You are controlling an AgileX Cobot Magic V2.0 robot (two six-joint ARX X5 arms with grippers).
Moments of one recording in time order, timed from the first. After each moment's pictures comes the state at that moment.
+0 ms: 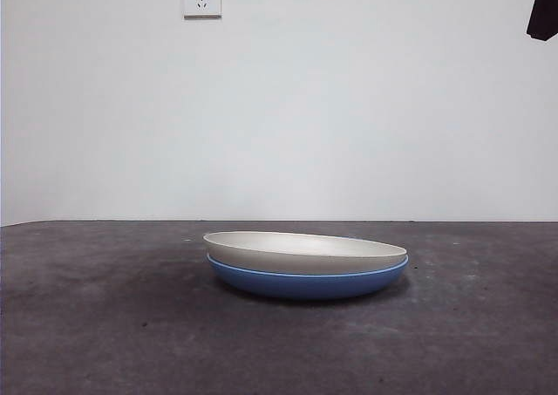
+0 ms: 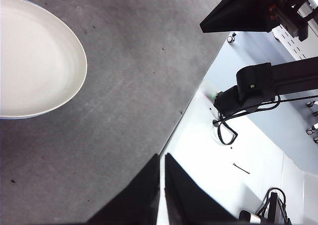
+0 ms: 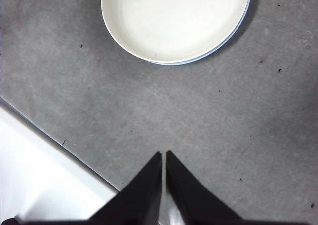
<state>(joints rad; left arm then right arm) -0.40 1.13 1.19 -1.01 0.82 0.14 0.44 0.97 1.07 -1.09 -0.30 0.10</state>
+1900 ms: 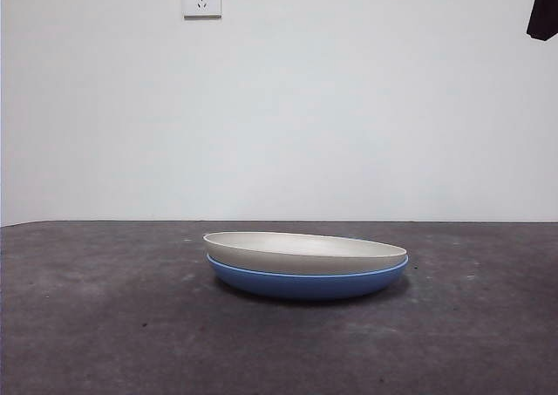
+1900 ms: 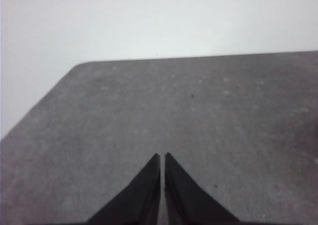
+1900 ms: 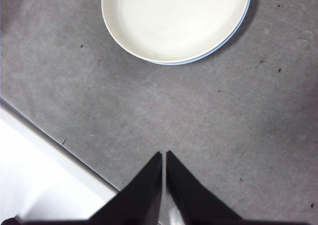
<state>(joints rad) 0.11 0.02 0.07 -0.15 0.12 0.06 0.44 0.97 1.07 -1.09 -0.30 0.10</state>
